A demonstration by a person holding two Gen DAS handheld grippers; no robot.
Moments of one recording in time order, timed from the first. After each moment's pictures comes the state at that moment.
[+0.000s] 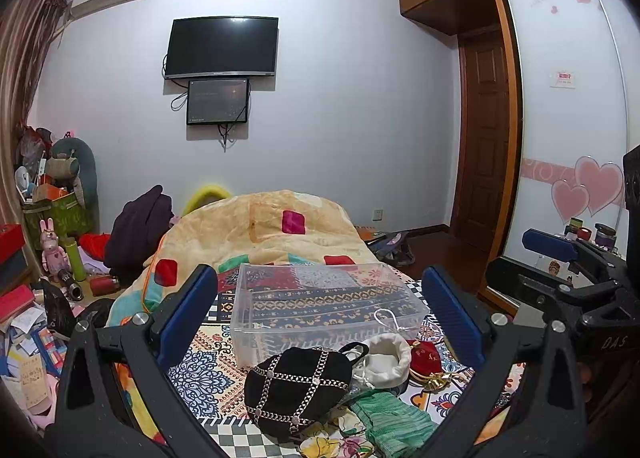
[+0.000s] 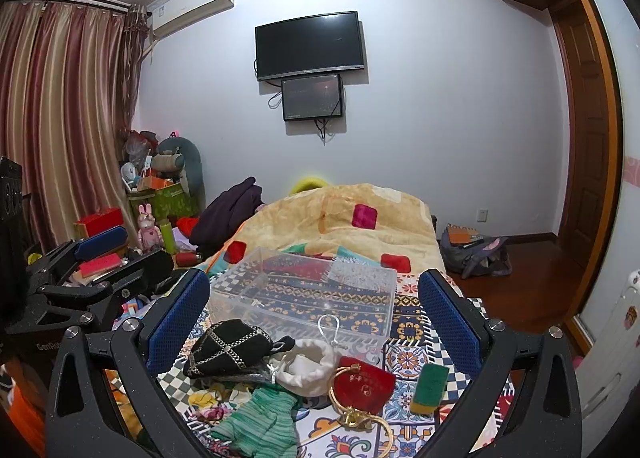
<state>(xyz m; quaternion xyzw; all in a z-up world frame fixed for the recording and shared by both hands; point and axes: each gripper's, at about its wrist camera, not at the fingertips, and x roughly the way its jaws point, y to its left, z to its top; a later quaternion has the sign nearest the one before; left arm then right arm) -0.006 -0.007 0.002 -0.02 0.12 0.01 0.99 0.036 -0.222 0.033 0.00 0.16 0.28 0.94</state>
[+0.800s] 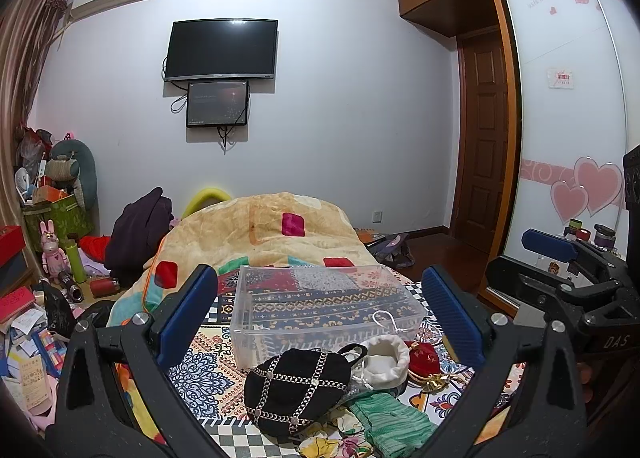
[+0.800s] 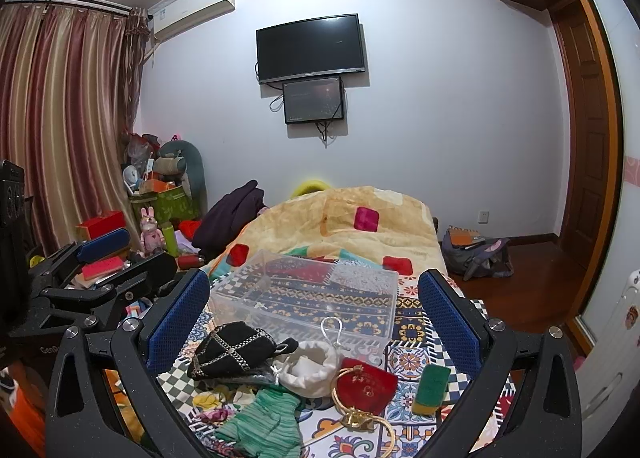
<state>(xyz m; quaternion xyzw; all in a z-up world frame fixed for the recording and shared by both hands) -0.008 -0.009 0.005 -0.02 0.12 0.00 0.99 0.034 -0.223 0.037 0.01 0.16 0.29 0.94</state>
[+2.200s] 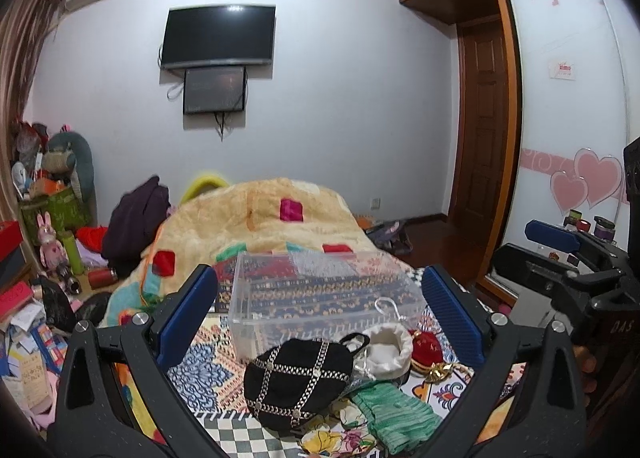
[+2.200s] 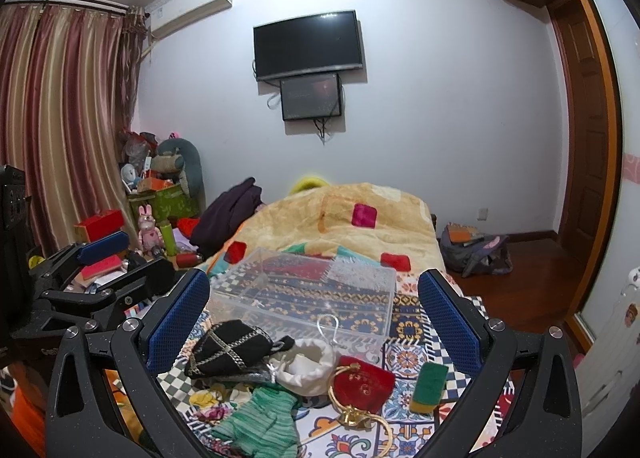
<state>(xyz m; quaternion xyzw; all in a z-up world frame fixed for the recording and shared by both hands) 0.004 -0.008 -0.005 -0.02 0.15 0.00 0.99 0.042 -0.222 0.033 0.01 0.18 0.28 0.94</state>
